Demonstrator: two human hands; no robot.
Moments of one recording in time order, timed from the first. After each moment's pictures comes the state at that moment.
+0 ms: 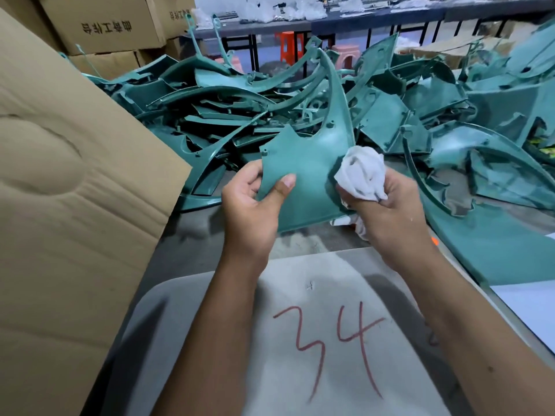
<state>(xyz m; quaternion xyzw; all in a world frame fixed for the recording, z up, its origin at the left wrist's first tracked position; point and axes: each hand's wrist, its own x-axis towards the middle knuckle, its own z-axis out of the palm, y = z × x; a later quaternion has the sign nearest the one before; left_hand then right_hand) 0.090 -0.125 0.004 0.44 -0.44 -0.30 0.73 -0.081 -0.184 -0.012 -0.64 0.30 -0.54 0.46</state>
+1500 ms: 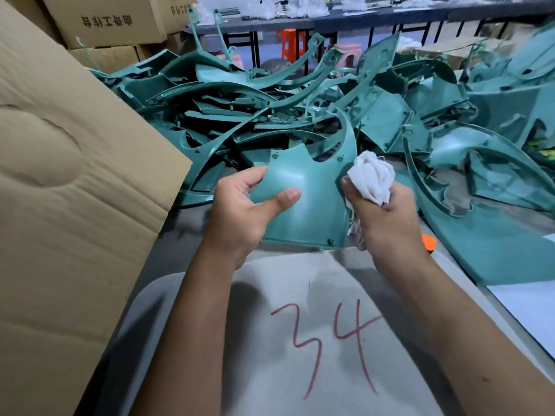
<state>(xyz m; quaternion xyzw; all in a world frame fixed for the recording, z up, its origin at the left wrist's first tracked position) 0.115 -0.113 0.006 0.44 -0.52 -0.35 0.64 -0.074 -0.170 -0.009 -0.57 0.34 -0.57 0.49</state>
